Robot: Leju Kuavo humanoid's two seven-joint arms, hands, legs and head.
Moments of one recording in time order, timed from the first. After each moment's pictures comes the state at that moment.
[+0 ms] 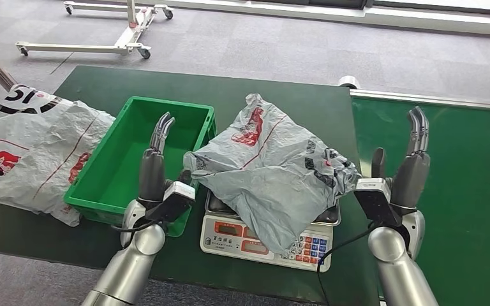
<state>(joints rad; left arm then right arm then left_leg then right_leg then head) -0.31 -0.10 -0.22 -1.21 -0.58 0.37 -0.62 -0.28 -0.10 0.17 -1.39 0.65 -0.69 -0.51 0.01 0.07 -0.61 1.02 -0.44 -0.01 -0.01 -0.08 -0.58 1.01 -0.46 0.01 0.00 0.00</state>
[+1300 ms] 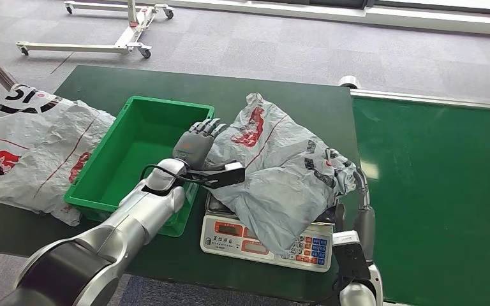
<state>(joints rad) -0.84 -0.11 -0.41 -0.35 -1.15 0.27 -0.22 0.03 0.10 0.14 -1.47 0.57 -0.45 -0.57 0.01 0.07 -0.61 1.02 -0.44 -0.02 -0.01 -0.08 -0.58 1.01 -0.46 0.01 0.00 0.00</state>
